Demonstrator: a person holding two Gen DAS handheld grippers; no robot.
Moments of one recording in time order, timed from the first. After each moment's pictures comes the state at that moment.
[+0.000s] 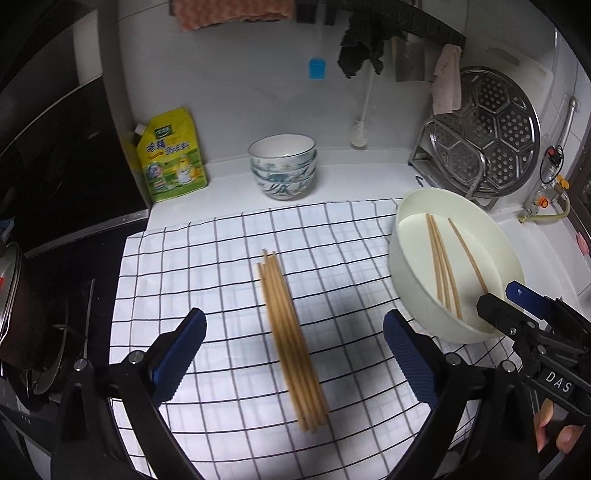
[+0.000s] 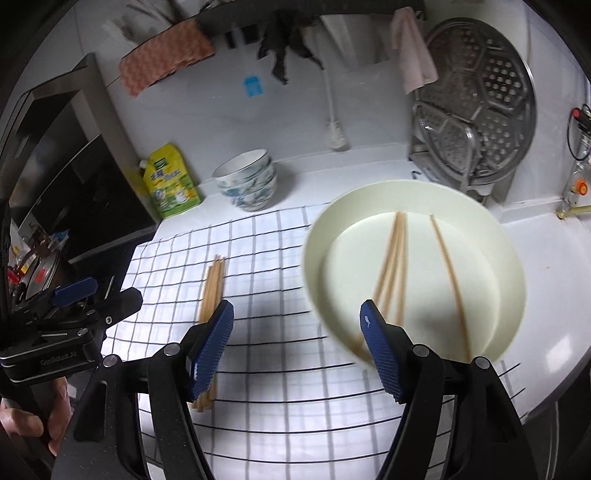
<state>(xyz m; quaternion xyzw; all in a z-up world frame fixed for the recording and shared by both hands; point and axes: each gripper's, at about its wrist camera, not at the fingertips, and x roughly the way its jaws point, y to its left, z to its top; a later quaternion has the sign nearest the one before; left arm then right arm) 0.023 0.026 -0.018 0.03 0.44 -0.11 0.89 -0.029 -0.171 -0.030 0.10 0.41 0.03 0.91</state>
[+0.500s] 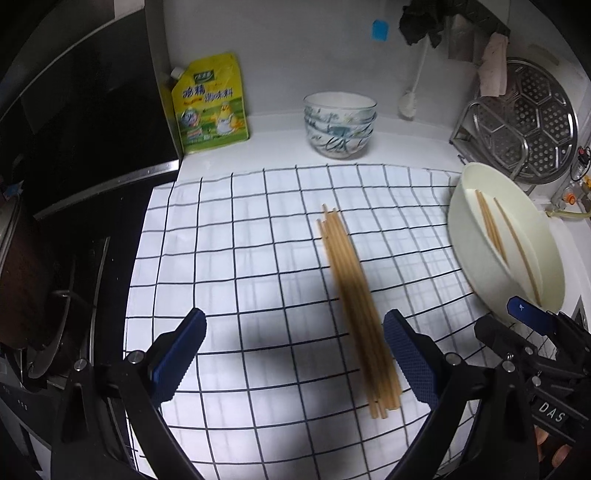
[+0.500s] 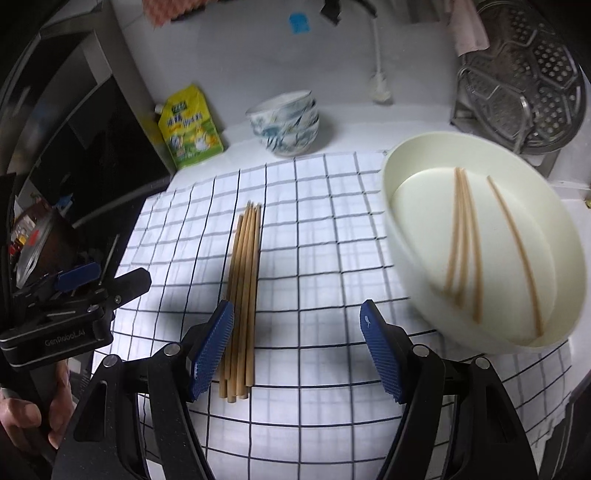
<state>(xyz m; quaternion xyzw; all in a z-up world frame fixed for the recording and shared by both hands) 0.040 0.088 -0.077 0.02 0.48 -0.08 0.87 -0.009 -0.099 -0.088 0.08 0.47 0.06 0.88</state>
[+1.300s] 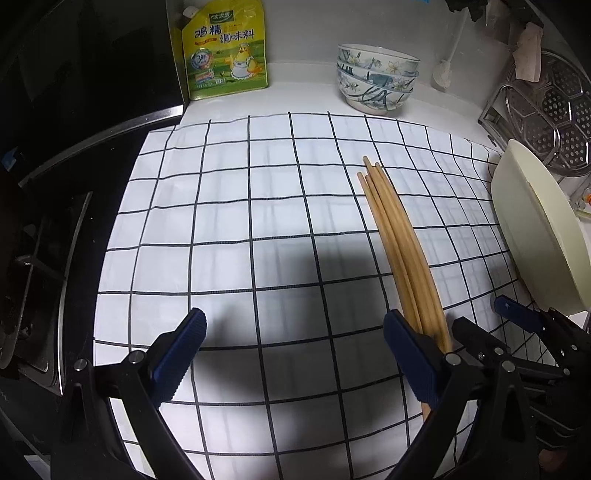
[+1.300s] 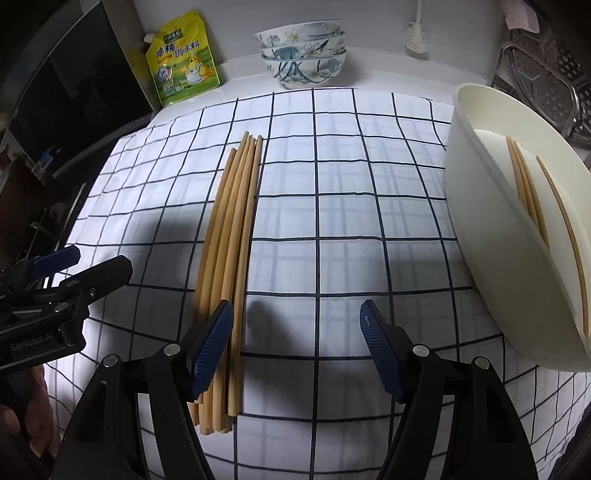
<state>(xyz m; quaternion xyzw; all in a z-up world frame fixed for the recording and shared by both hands) 0.062 0.110 -0.142 0.00 0.52 -0.07 0.85 0.030 -0.062 -0.163 0.03 0.53 0.06 0.85</state>
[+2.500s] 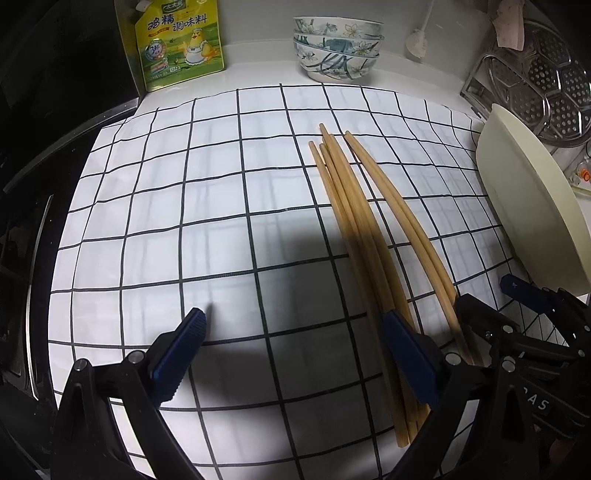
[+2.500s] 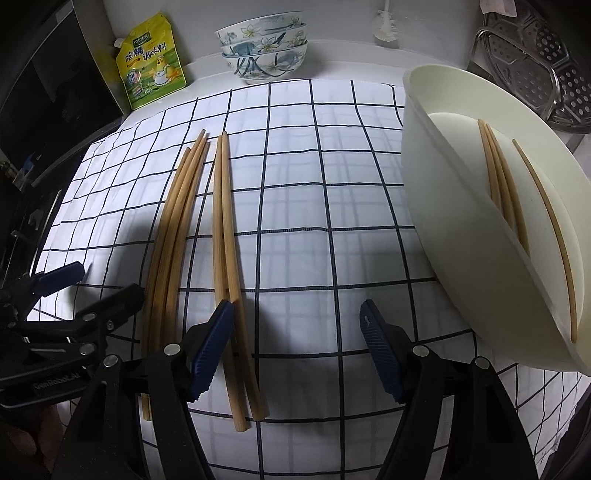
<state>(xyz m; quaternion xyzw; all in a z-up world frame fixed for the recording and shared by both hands) 0.064 0.068 -0.167 0.02 0.54 -0.10 0.84 0.030 -0.095 -0.170 0.03 0.54 0.02 0.84</state>
